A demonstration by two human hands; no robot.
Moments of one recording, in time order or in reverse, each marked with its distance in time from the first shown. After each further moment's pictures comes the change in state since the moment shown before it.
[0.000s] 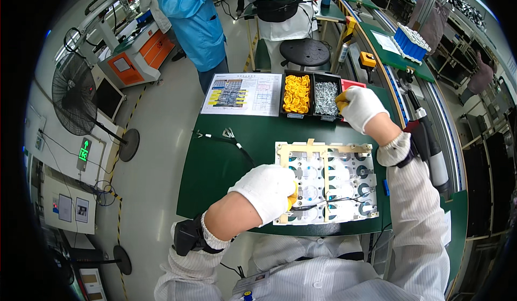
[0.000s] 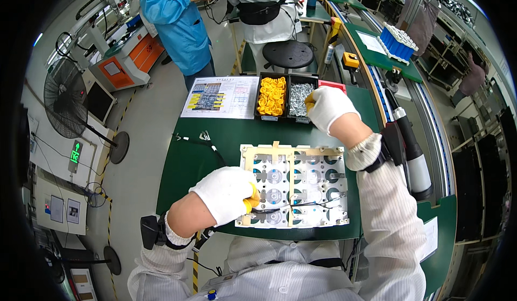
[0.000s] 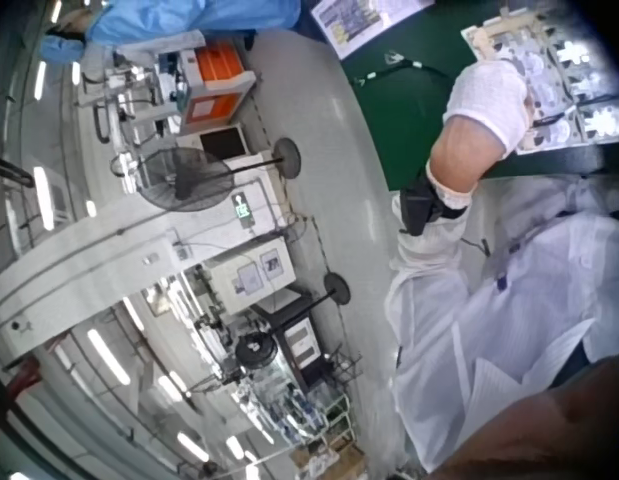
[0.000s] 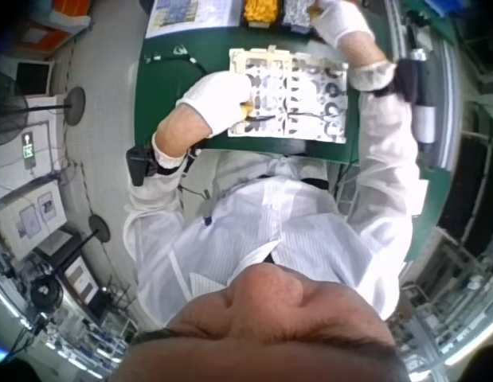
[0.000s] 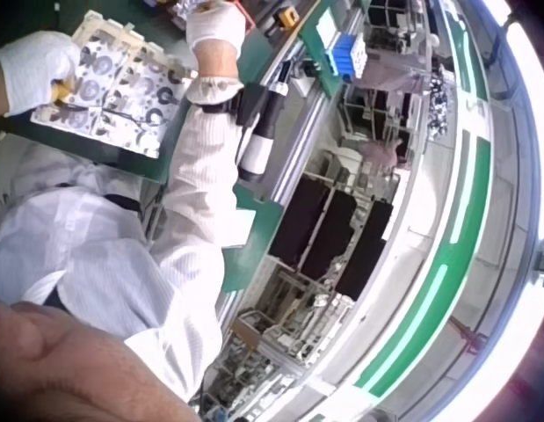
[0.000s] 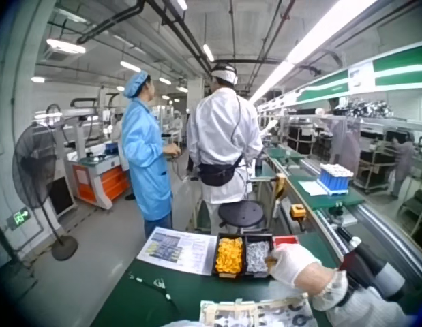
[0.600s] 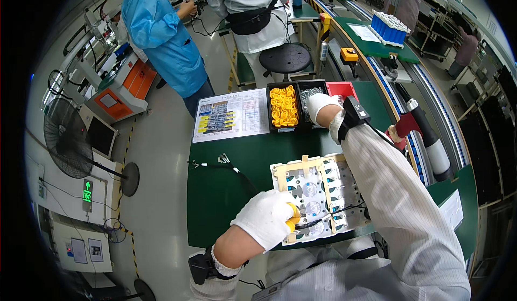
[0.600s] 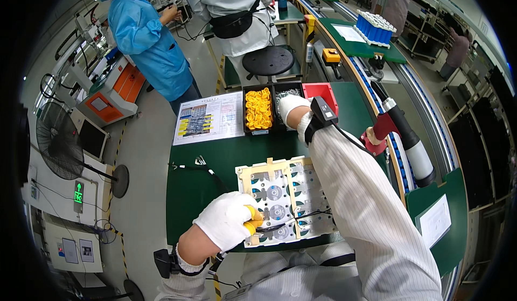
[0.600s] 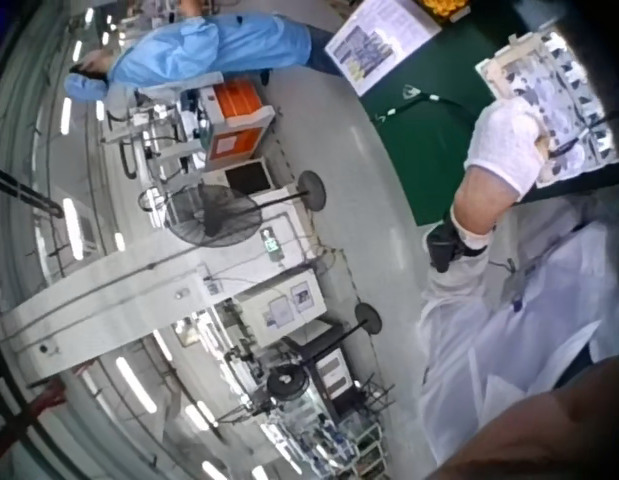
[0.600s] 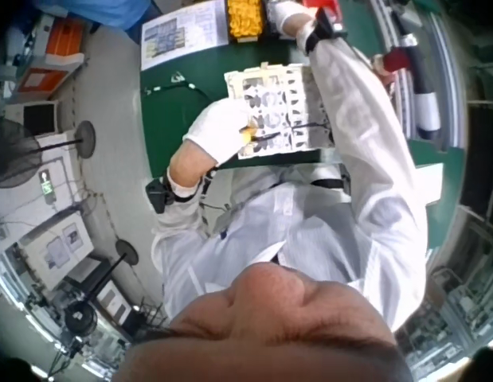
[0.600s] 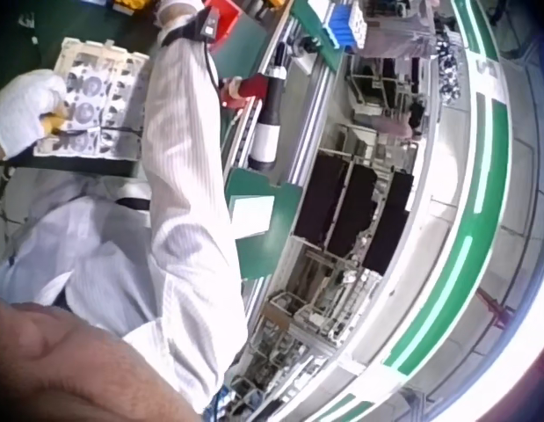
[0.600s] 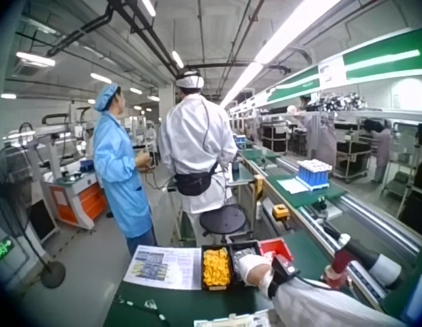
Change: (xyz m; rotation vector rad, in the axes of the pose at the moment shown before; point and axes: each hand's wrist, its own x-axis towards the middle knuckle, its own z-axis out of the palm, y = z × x) left_hand -0.005 -0.005 0.003 -0.153 0.124 0.108; right_hand 0.096 0.040 0.111 -0.535 -0.218 -0.060
